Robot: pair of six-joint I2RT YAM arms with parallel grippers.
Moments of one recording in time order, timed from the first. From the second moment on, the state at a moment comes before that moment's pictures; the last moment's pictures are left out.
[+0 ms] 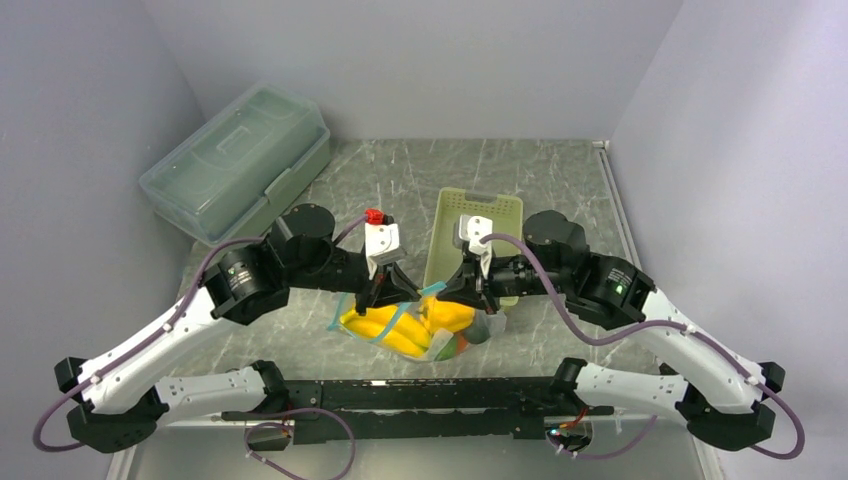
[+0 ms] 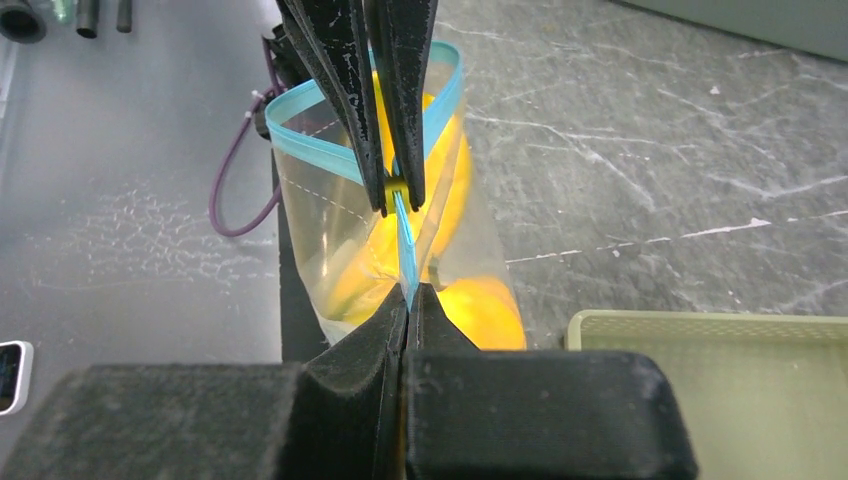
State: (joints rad) left arm -0.97 1.01 1.27 -0.61 0.52 0.03; right arm 0.96 0.94 1.23 -0.67 -0.47 -0.11
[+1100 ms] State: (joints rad) left arm -0.97 0.95 1.27 -0.66 0.47 0.04; right arm 0.97 0.81 1.29 -0.69 -0.18 -0.07
